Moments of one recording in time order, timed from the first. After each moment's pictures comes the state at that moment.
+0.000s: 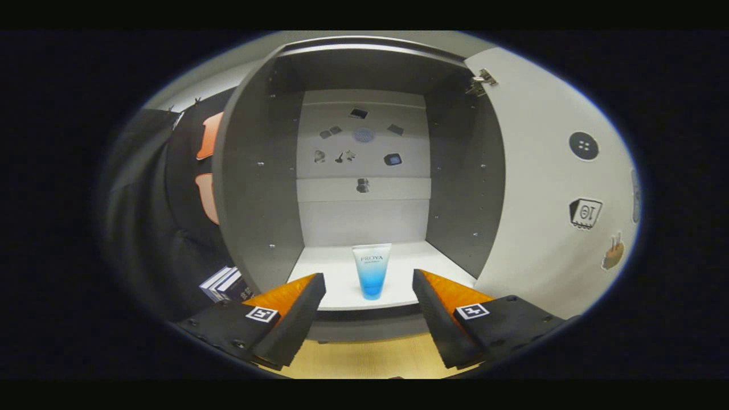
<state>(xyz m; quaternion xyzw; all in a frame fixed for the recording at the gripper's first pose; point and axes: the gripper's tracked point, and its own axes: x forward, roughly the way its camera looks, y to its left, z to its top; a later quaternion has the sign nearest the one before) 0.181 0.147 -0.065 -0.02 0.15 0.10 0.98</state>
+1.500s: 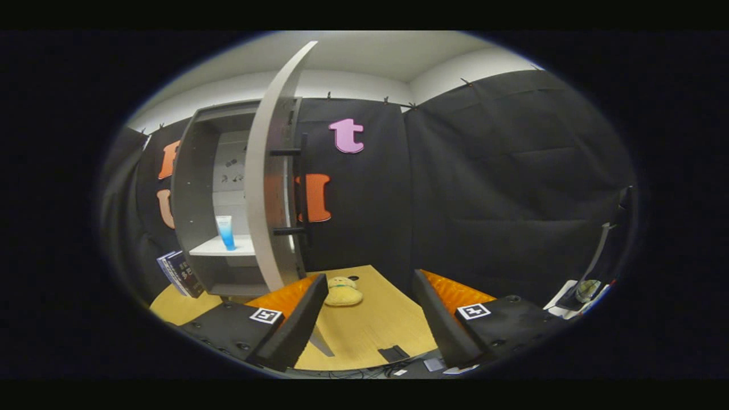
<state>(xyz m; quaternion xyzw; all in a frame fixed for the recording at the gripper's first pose) 0.004 -0.242 -0.066 0.00 0.10 -0.04 0.99</state>
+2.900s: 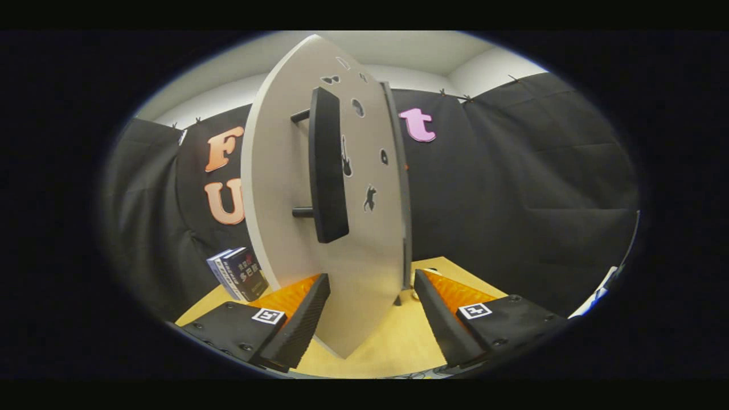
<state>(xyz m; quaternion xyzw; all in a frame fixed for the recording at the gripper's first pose) 0.024 0.034 -0.109 0.01 0.11 0.08 0.99</state>
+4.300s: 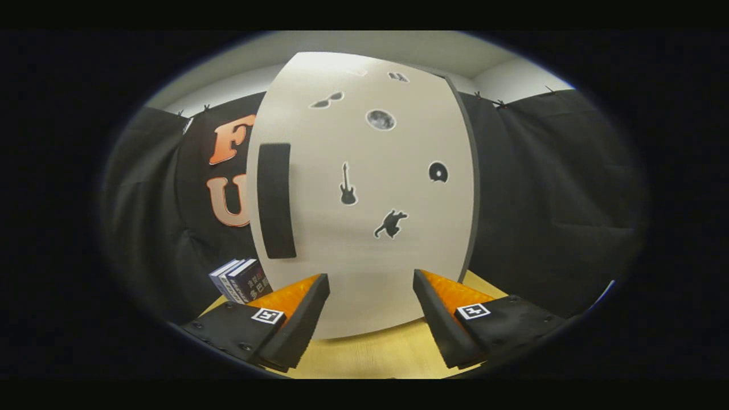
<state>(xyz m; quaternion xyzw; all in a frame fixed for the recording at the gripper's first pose) 0.088 0.106 -0.054 -0.03 0.11 0.08 0.99</state>
